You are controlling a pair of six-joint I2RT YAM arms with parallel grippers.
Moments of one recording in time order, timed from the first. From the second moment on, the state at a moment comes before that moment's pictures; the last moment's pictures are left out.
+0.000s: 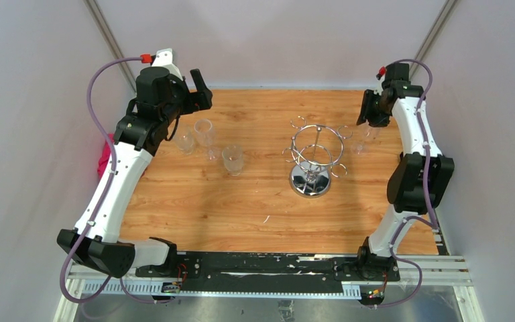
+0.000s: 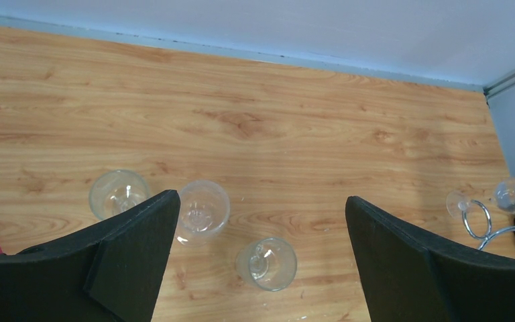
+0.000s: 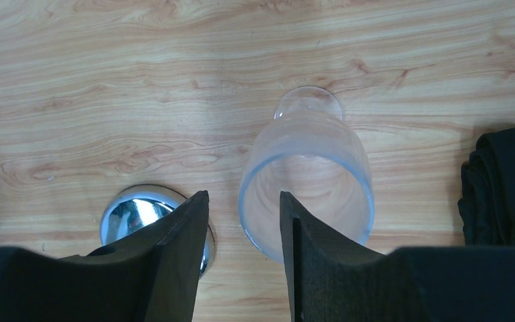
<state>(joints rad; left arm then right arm) -0.29 1.28 1.53 -0.56 -0.12 -0.34 -0.11 1.82 1.76 -0.92 -0.14 0.10</state>
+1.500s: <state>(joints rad) -0.29 1.09 1.29 -0.34 -0.08 -0.30 -0.07 0.98 1.25 -0.58 0.23 0.17</state>
